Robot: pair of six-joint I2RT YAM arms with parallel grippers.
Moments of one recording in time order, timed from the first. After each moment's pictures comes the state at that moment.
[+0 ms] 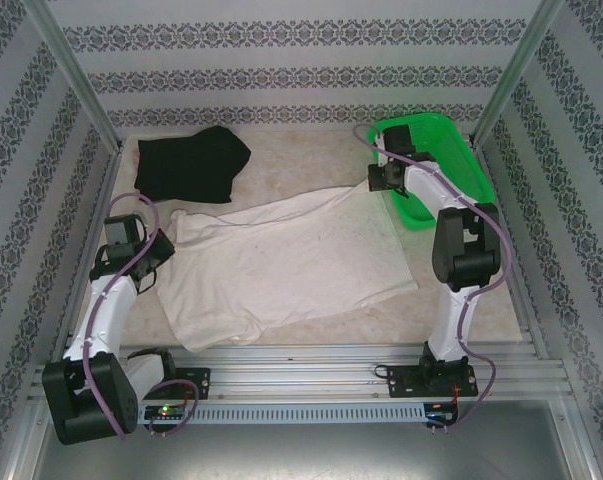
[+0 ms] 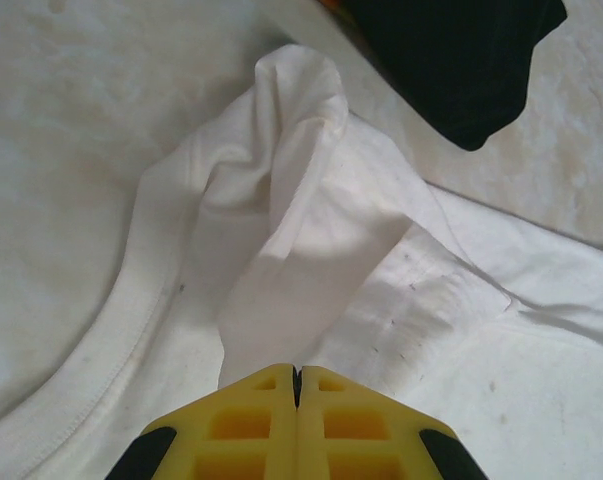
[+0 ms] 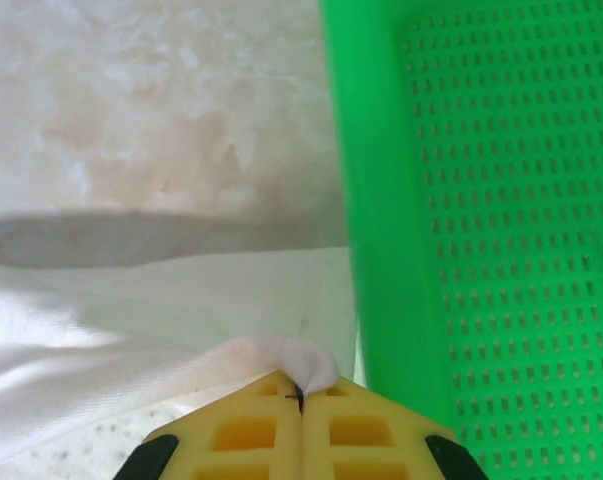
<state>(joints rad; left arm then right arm) 0.24 1.06 0.65 -0.42 0.23 -0.49 0.14 2.01 1.59 -0.56 0.01 0.04</state>
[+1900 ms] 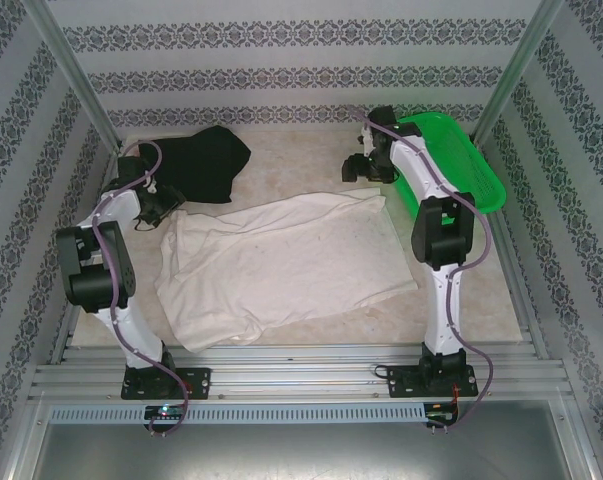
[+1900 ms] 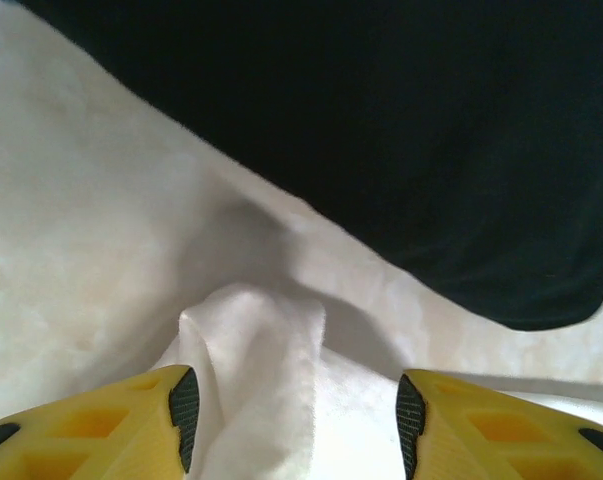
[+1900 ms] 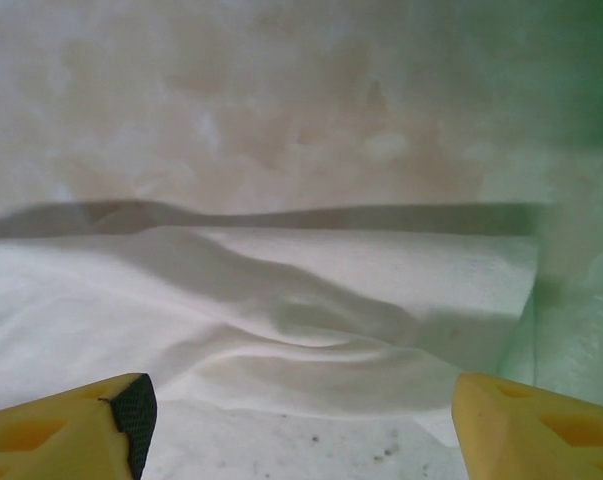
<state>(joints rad) 0.24 1.86 1.28 -0.51 0.28 -0.50 0.17 2.31 2.17 -1.09 -0.18 0.16</state>
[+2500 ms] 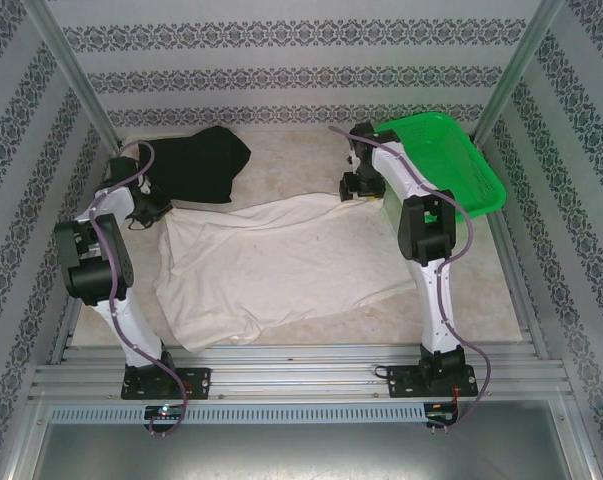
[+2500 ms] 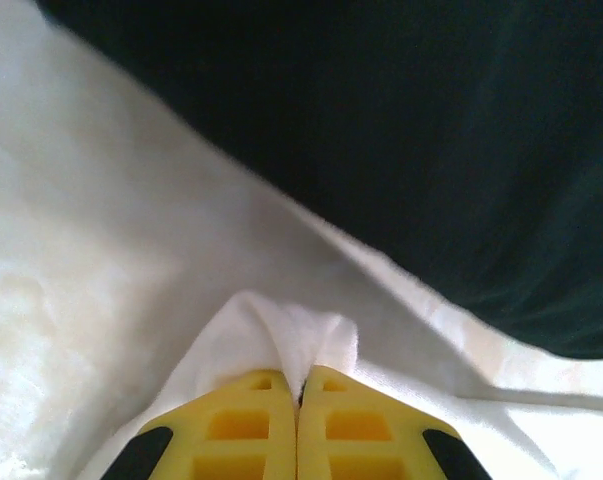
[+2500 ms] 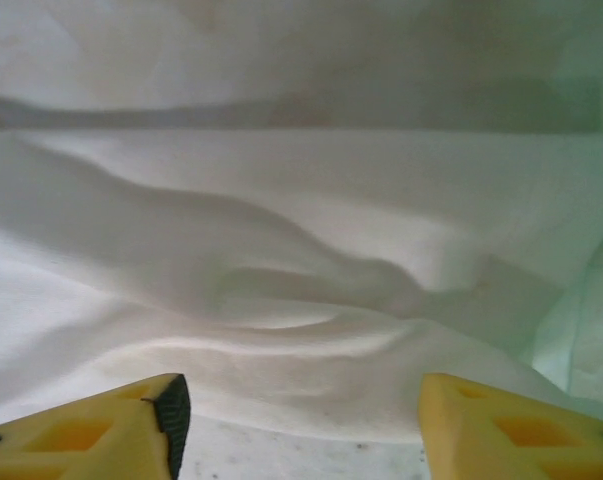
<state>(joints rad) 0.30 1.91 1.36 -0.54 0.31 -0.45 0.23 2.42 2.20 -1.21 -0.05 0.16</state>
